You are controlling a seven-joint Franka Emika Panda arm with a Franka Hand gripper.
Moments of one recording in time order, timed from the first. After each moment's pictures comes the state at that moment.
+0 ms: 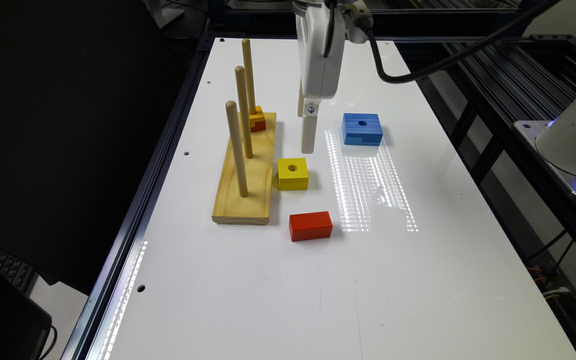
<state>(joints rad) -0.01 0.17 0.12 -2.31 0.00 2.52 0.88</state>
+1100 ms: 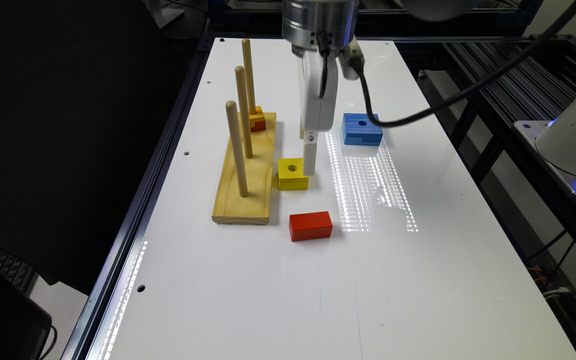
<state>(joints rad) -0.01 0.30 0.12 -2.31 0.00 2.62 0.88</state>
